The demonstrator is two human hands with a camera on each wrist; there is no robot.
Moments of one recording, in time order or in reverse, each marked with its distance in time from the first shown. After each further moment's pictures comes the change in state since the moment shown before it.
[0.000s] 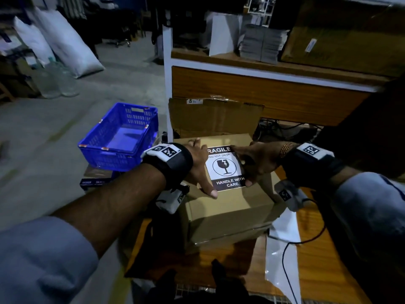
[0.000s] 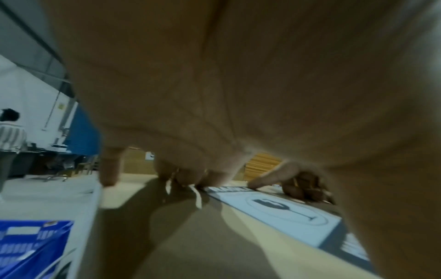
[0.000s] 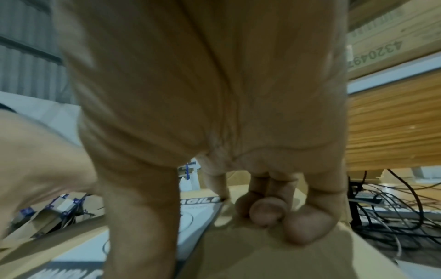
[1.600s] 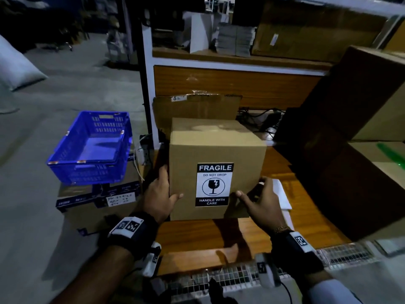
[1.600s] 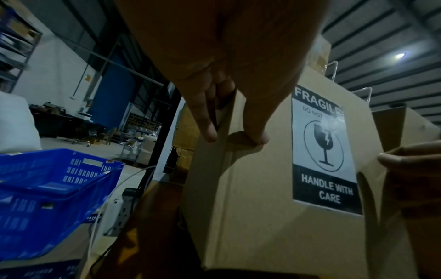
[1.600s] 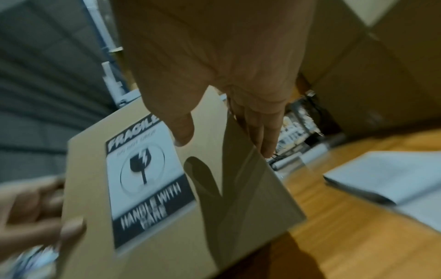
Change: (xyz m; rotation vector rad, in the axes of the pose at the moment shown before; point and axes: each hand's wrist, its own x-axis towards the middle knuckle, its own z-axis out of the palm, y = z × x) left_hand -0.033 -0.092 0.164 -0.781 0.583 0.172; right_hand -0.032 -0.104 0.222 0.939 1.093 0.406
